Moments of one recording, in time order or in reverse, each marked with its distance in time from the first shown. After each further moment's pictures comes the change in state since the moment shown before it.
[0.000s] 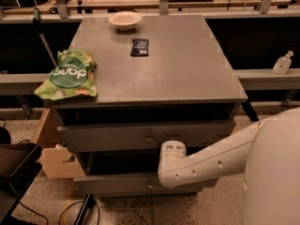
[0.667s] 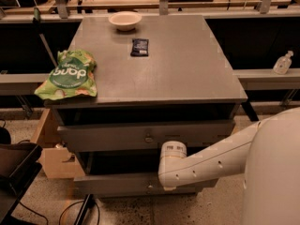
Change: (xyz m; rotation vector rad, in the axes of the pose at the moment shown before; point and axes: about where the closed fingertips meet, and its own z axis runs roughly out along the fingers) arm 0.000 0.001 0.001 -0.003 0.001 0.000
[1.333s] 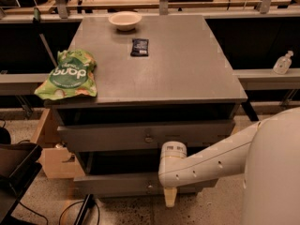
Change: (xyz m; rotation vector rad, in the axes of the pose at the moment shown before) arm 0.000 0.001 0.001 -0.002 0.000 0.000
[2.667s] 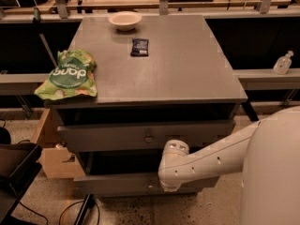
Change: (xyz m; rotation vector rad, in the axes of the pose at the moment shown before) arm 0.004 0.020 0.002 -0.089 -0.008 0.010
